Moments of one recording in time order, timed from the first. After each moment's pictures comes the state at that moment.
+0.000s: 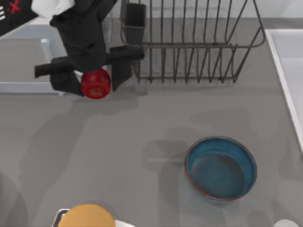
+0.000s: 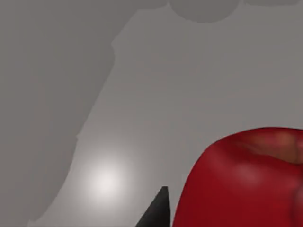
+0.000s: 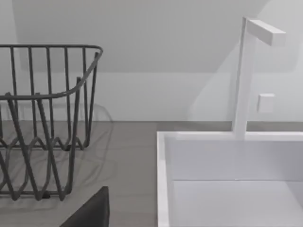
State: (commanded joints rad) left arm -0.48 1.91 1.69 -1.21 -0.04 -0.64; right arm 0.00 0.00 0.00 0.00 0.00 0.00
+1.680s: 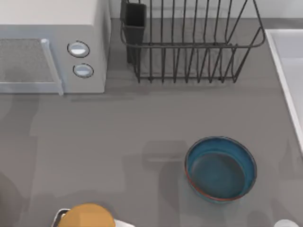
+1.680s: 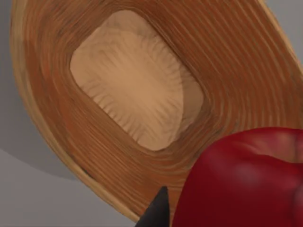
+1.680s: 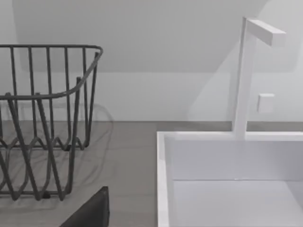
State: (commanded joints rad) left arm 0.06 1.57 1.30 -1.45 -0.37 -3.12; right arm 0.00 0.00 0.00 0.00 0.00 0.00
